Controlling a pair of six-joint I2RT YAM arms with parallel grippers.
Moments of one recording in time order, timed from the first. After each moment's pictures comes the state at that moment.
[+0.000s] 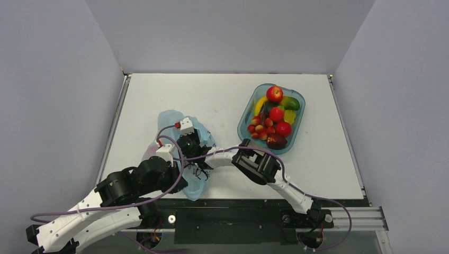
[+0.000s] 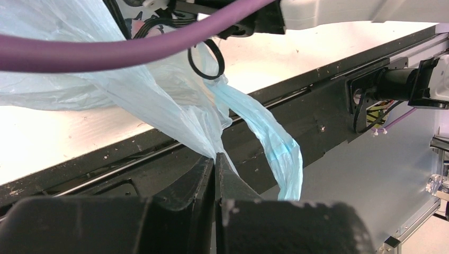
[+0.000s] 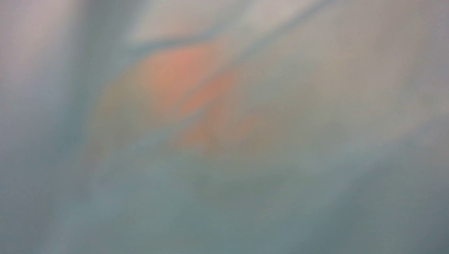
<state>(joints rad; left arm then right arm) -1.00 0.56 0.77 -1.00 -0.13 -0.85 1.10 2.44 1.62 0.43 0.67 0.26</state>
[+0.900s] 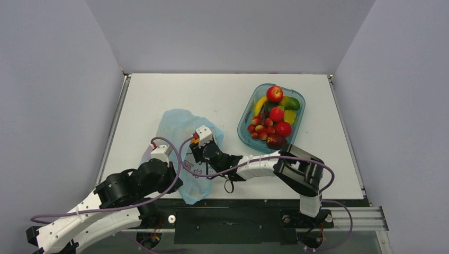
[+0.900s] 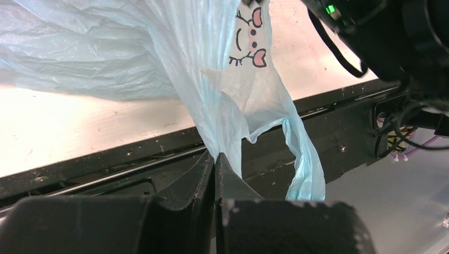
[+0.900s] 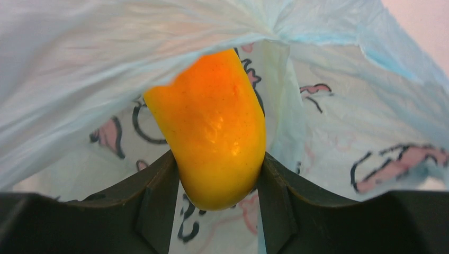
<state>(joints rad) -1.00 0.54 0.76 -1.05 -0.24 -0.89 1.14 1.86 0.96 0.54 0.44 0.19</state>
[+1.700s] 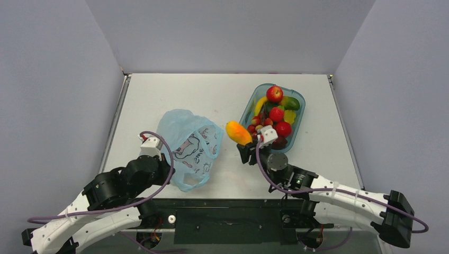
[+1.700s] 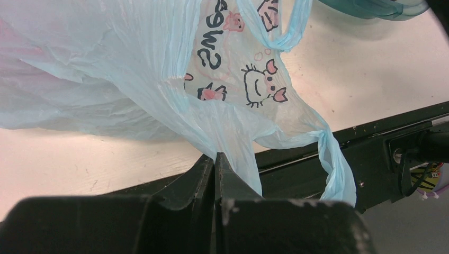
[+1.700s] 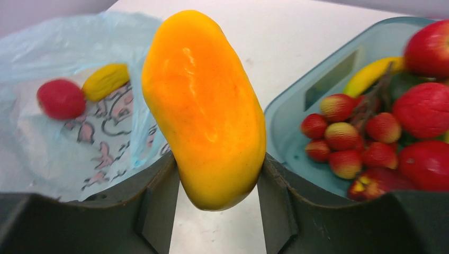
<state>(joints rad) -1.00 0.55 0.89 -1.07 -0.42 -0.75 1.07 0.94 0.52 0.21 0.49 0.22</state>
